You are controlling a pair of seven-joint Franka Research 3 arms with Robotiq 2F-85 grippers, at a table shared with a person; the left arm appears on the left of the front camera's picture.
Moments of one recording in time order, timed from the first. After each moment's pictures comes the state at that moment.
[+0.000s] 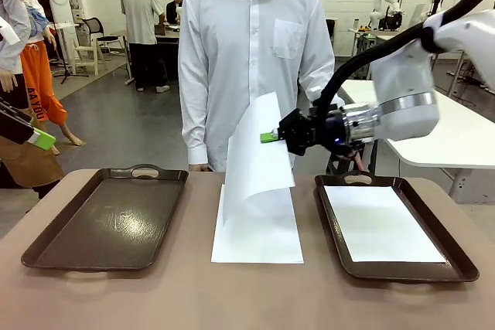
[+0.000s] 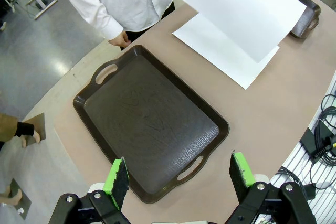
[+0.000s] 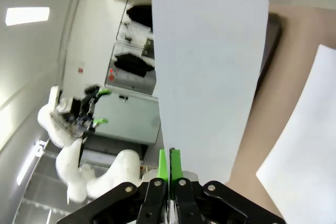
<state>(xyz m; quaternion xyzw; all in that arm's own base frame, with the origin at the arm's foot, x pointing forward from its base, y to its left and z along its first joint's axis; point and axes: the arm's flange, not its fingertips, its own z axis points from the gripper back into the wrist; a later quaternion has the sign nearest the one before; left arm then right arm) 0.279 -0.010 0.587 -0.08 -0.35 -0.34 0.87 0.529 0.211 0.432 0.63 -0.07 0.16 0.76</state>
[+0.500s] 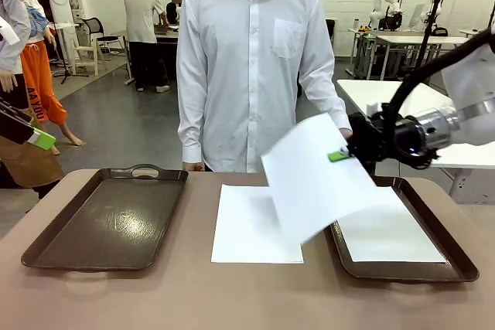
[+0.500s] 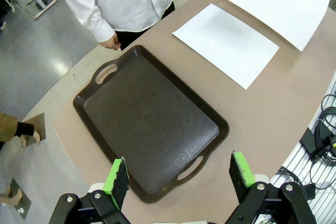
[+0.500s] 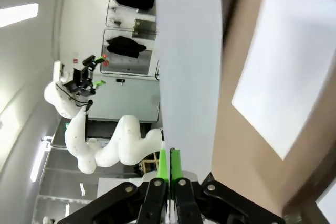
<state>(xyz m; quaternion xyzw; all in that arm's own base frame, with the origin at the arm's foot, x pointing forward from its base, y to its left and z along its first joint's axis) 0.279 -0.010 0.587 -0.08 -0.35 -0.34 0.87 0.509 0.075 0.410 0.60 0.02 0.13 0.79</state>
